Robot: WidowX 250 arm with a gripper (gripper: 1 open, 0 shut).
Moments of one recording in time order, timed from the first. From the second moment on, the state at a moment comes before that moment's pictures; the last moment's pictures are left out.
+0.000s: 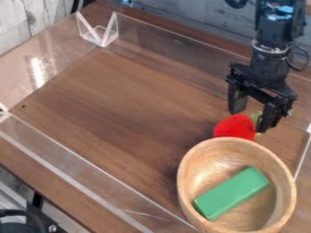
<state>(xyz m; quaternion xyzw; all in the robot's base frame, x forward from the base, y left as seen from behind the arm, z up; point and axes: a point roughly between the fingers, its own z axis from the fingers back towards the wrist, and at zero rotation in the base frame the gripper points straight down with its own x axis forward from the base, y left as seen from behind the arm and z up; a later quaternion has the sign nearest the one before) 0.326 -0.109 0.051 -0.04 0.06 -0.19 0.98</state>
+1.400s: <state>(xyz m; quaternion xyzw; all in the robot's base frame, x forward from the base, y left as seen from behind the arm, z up) 0.328 -0.090 0.087 0.01 0.05 -0.12 0.99</state>
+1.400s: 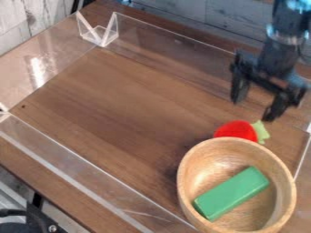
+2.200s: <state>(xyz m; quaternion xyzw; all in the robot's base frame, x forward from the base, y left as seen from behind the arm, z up) 0.340 0.016 0.087 0.03 -0.01 -0.05 1.00</state>
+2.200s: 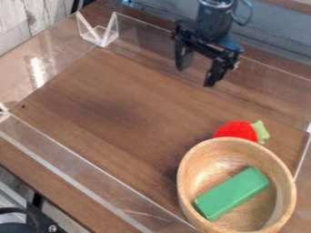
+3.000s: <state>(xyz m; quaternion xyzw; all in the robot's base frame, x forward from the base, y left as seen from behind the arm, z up) 0.342 0.091 0.084 0.02 -0.07 0.04 1.00</state>
